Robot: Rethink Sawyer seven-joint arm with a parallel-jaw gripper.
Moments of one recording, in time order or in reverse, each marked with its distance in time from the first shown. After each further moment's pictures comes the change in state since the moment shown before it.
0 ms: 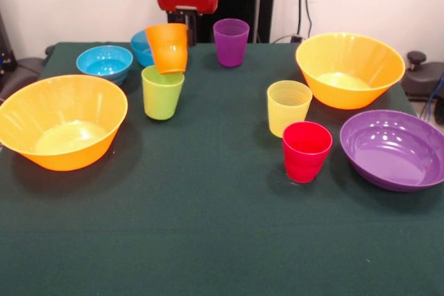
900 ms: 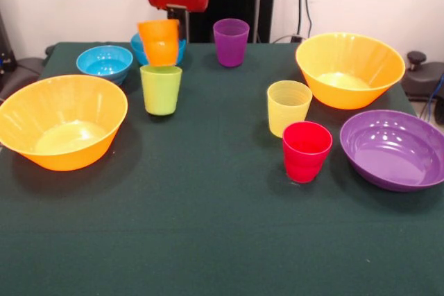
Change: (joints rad) arm -0.002 -0.001 -0.023 -0.057 0.006 0.203 0.000
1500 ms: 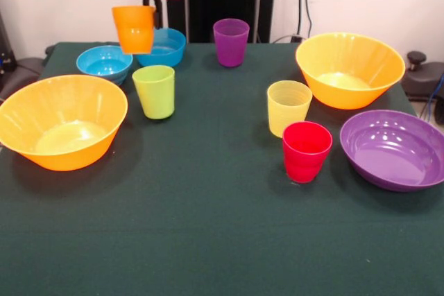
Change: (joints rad) arm -0.057 -0.064 0.009 -0.019 0.000 0.051 0.000
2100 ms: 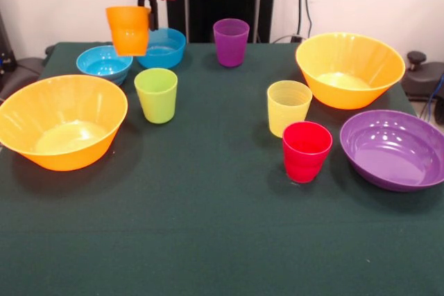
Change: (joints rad) arm 0.005 -0.009 0.008 -0.019 0.006 0.000 0.000
